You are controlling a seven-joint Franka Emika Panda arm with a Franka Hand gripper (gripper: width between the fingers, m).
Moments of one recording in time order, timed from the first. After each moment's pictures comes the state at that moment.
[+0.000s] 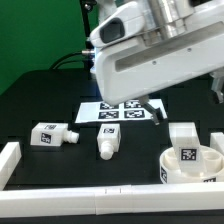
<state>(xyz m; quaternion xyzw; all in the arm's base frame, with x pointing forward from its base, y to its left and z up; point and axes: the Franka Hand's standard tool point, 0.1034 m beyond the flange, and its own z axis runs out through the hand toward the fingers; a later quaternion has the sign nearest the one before) 0.631 0.068 0.119 -0.99 -0.01 -0.06 0.15</state>
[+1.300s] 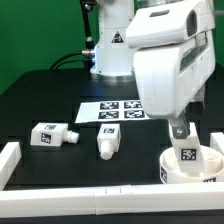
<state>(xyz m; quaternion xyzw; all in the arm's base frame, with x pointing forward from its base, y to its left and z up) 0.650 0.067 0.104 -0.83 -0.55 -0.07 0.03</state>
